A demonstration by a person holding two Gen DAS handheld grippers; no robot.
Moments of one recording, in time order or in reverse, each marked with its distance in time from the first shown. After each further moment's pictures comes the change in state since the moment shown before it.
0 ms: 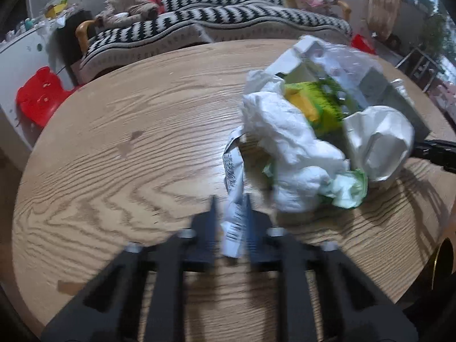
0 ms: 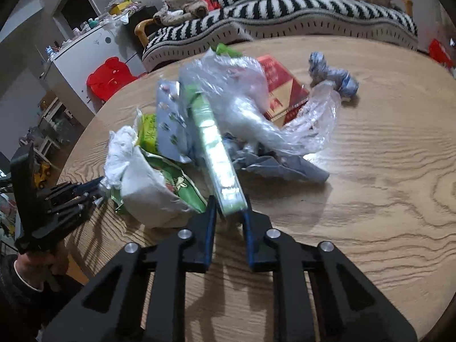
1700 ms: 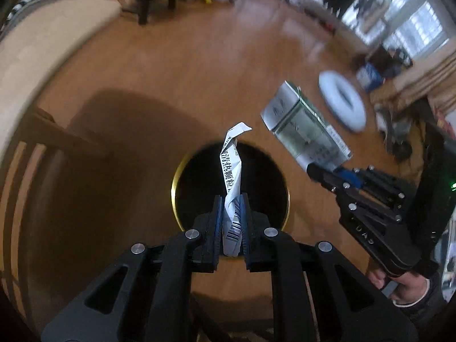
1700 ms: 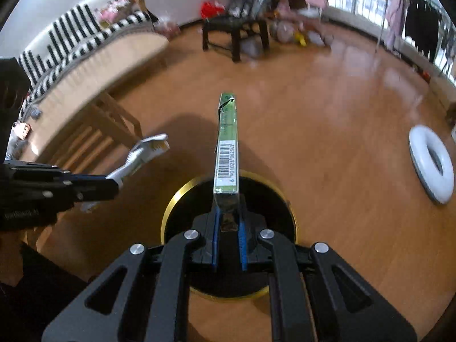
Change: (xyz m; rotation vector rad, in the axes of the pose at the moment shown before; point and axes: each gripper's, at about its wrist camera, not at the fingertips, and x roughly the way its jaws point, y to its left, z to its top) left arm -0.109 -0.575 -0.145 0.769 0.399 -0.775; right arm -0.360 -0.230 -0.428 0.691 -0.110 -0.696
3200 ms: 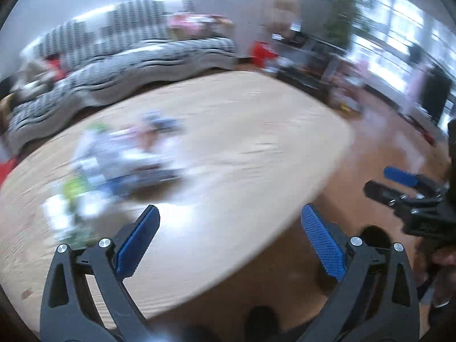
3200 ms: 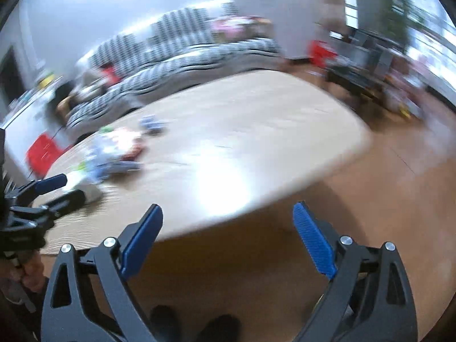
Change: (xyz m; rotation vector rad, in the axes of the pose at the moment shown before) left arm -0.270 0.228 -0.164 -0.418 -0.536 0.577; right arm -0.026 0.323 0.116 -0.357 -0.180 0.409
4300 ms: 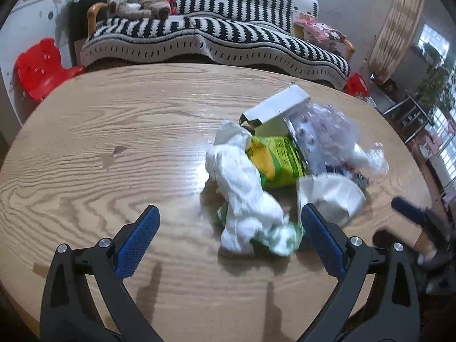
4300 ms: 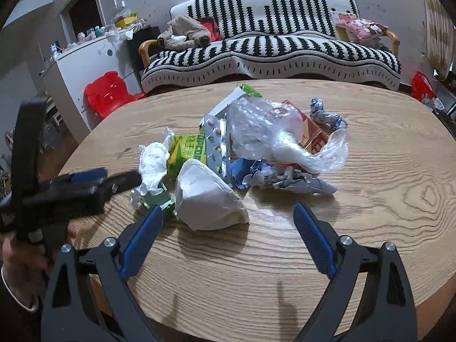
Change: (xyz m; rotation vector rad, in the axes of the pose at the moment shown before) left arm 0.033 0.234 -0.038 -0.437 0.043 0.167; right arm 0.147 0.241 0.011 -0.296 0.103 0.279
